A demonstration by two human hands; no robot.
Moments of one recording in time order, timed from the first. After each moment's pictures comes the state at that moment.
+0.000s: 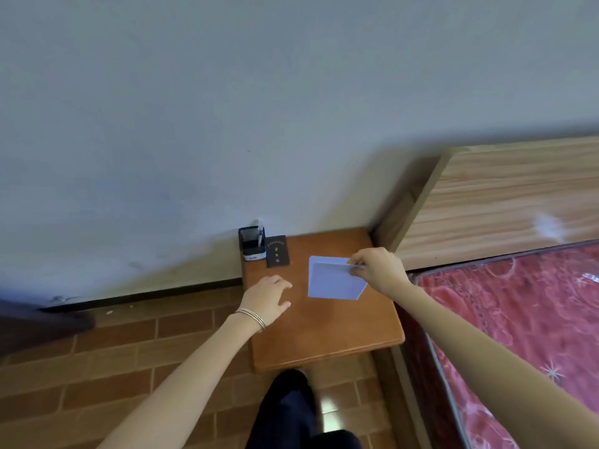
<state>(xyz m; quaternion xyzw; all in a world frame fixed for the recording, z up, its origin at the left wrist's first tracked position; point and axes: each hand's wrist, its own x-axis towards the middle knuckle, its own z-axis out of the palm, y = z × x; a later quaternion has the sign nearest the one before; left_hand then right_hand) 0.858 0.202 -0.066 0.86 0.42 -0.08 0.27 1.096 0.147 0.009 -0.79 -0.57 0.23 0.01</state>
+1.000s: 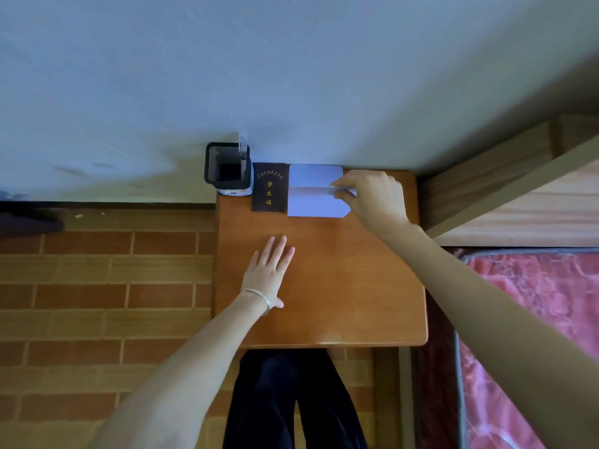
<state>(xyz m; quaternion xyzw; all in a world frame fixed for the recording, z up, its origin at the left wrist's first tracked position) 0.916 0.206 -0.304 0.83 0.43 -0.30 0.20 1.130 0.281 -0.172 -0.72 -0.66 0.20 0.05</state>
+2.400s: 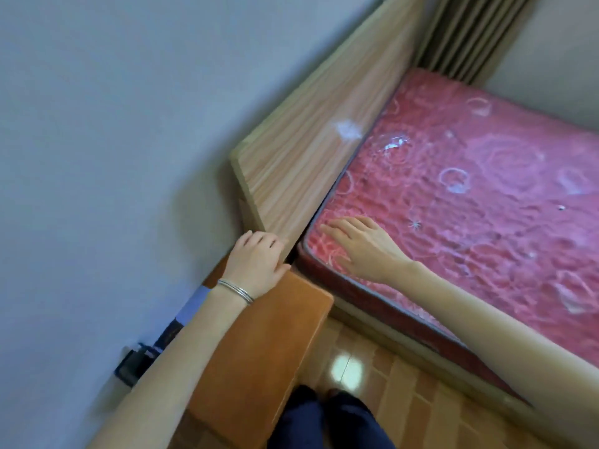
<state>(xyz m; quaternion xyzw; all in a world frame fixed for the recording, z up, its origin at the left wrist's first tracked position) 1.090 0.227 0.049 0.99 -0.04 0.00 0.09 1.186 0.014 0.077 -0.88 -0.47 0.02 -0.03</state>
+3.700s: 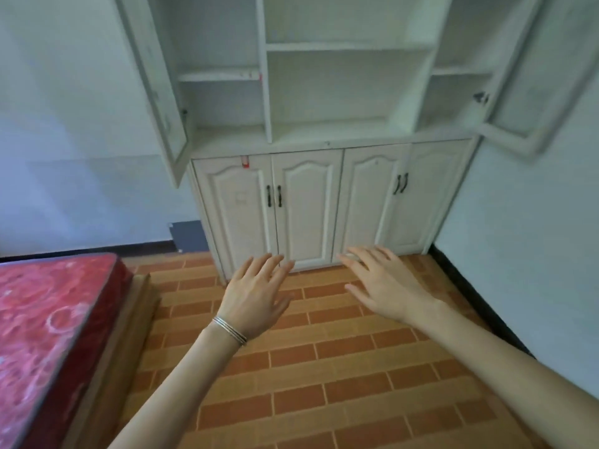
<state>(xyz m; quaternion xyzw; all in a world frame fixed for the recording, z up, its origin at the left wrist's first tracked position) 0.451 -0.561 0.213 0.35 -0.91 0.11 0.17 0.208 -0.485 0.235 -0.77 0.63 -0.06 -0.12</state>
